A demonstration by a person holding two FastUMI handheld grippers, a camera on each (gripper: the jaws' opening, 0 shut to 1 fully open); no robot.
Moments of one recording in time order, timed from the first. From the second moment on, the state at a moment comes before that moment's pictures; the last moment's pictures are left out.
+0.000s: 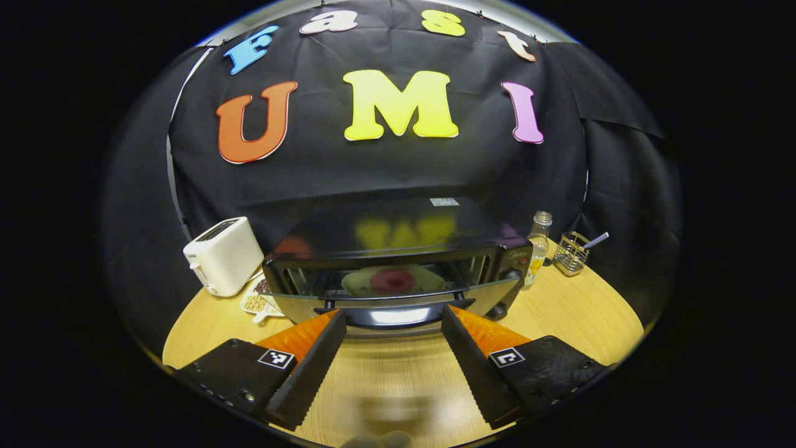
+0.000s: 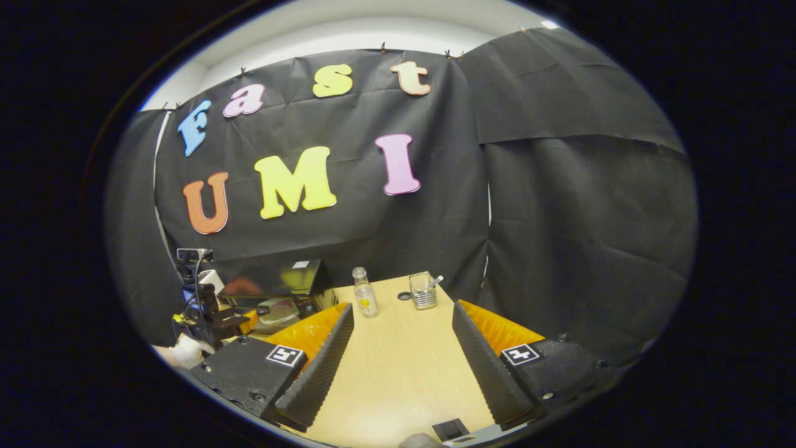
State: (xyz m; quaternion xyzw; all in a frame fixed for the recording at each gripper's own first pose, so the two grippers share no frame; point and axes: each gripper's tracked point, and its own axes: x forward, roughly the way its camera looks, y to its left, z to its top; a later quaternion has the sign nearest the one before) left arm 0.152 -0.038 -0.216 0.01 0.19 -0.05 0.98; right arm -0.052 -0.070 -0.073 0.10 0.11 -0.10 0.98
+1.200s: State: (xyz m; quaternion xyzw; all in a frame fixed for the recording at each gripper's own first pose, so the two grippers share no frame) left arm 0.133 -0.062 -0.218 0.01 0.19 -0.06 0.98; right arm -0.070 -0.063 -0.072 0.09 0.12 -0.08 0.98
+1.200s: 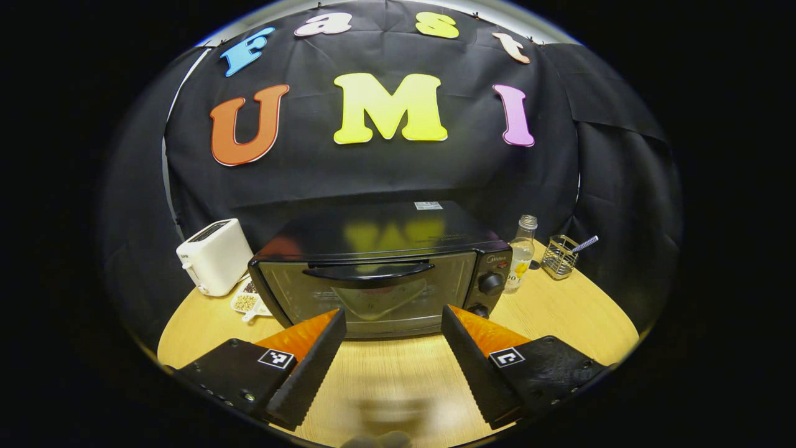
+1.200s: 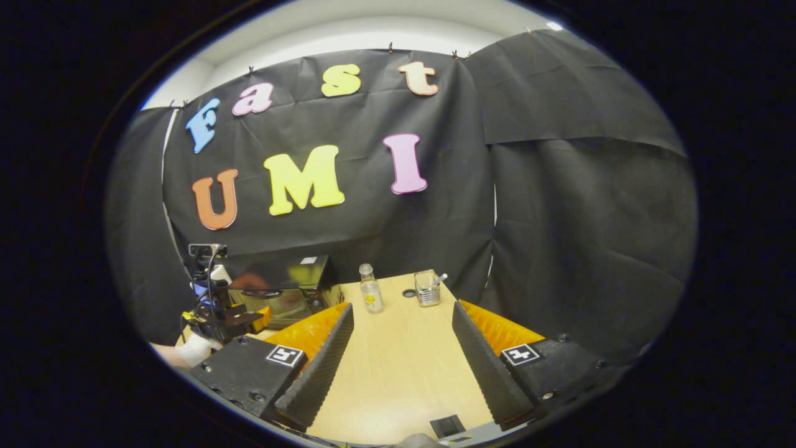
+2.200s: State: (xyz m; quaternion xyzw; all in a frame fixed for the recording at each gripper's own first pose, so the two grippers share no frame) left arm -0.137 -0.057 0.013 -0.03 0.01 0.02 1.00; right arm -0.125 -0.064 -0.008 0.03 0.01 0.07 1.00
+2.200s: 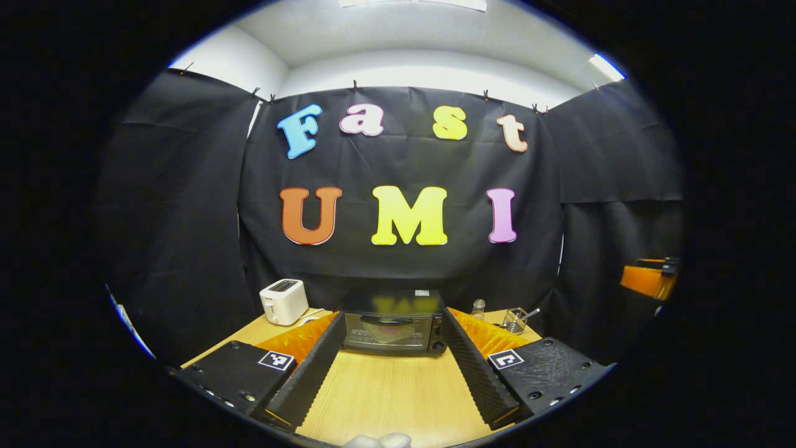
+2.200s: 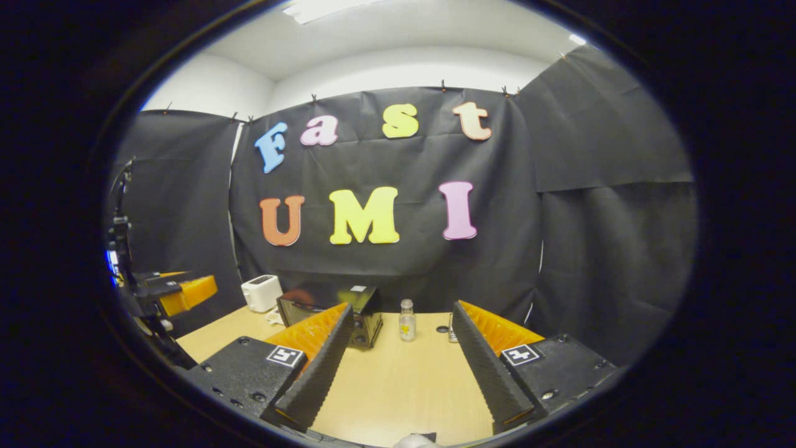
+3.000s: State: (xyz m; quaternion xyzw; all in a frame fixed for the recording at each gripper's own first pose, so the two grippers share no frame) left arm -0.163 -0.043 0.028 0.00 0.00 0.01 1.00; right arm -0.140 -0.057 -0.012 0.04 0.01 0.02 1.00
